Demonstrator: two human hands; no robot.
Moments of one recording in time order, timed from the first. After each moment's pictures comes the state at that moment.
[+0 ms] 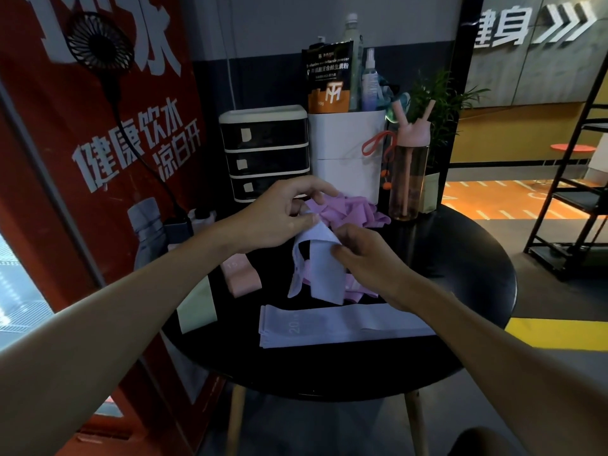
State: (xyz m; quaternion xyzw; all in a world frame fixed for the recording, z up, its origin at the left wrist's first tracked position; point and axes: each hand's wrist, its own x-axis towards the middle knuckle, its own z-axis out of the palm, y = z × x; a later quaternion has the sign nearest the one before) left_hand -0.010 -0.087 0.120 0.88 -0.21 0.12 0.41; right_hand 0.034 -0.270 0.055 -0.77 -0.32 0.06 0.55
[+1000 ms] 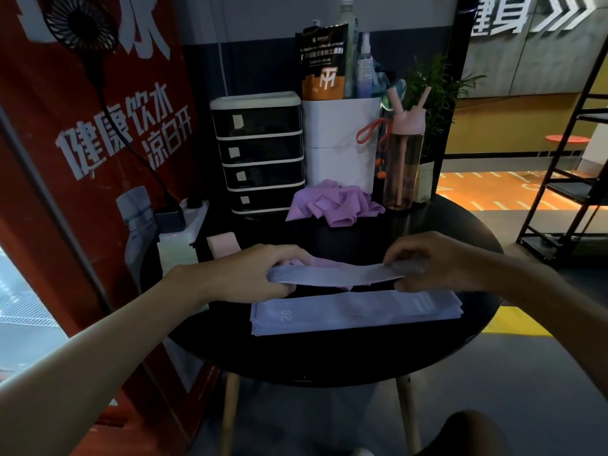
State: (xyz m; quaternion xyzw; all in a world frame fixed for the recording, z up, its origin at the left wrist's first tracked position) left_hand -0.039 -0.068 0.054 0.96 -0.15 -0.02 0.24; right_hand 0.062 -0.374 0.066 -0.87 -0.40 0.12 0.25
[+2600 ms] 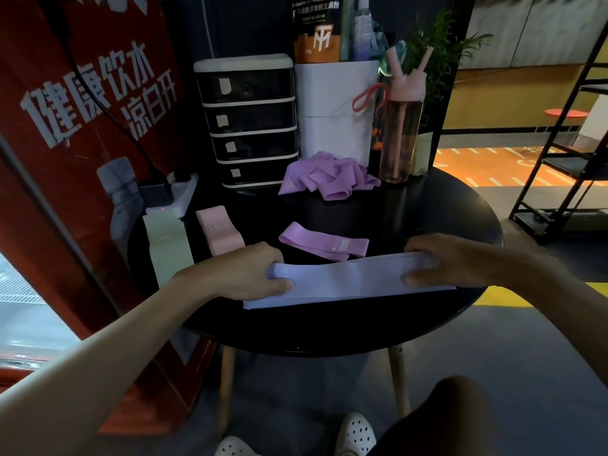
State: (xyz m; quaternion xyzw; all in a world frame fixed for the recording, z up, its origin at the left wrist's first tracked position) left_hand -0.045 -0.075 0.018 0.99 -0.05 -0.07 0.15; right_hand 0.067 -0.396 0.031 -0.91 -0.35 0.17 0.14
